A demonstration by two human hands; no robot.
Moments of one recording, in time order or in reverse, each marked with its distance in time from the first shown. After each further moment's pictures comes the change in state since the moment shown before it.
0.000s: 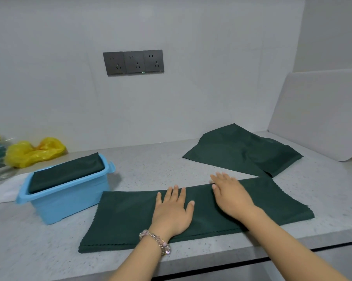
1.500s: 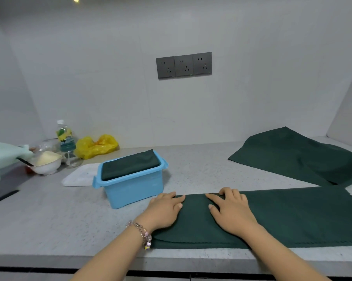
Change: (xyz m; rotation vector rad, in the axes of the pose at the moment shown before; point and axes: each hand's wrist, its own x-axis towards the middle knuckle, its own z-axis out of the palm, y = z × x) left_hand -0.049 -0.146 -0.043 -0.026 -0.057 -0.099; right_hand -0.002 -0.118 0.053 -0.021 -0.046 -0.193
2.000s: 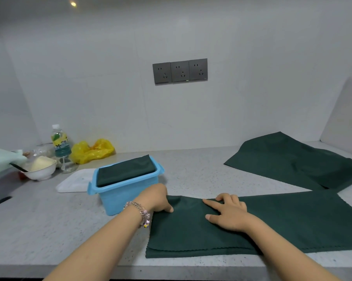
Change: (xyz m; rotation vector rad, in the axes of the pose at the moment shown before) left_hand 0.015 0.008 -0.051 0.029 0.005 -0.188; right_hand 0.009 0.010 -0.022 0.130 -0.331 0.035
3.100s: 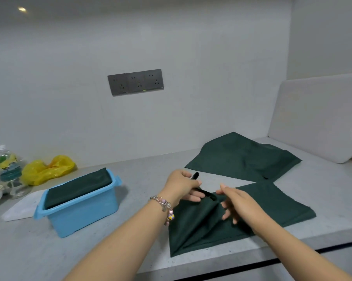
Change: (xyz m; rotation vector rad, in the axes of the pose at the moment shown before) left_hand -0.012 0.178 -0.006 -1.260 -0.150 0.099; right_hand -0.092 0.080 -0.051 1.100 0.392 0.208
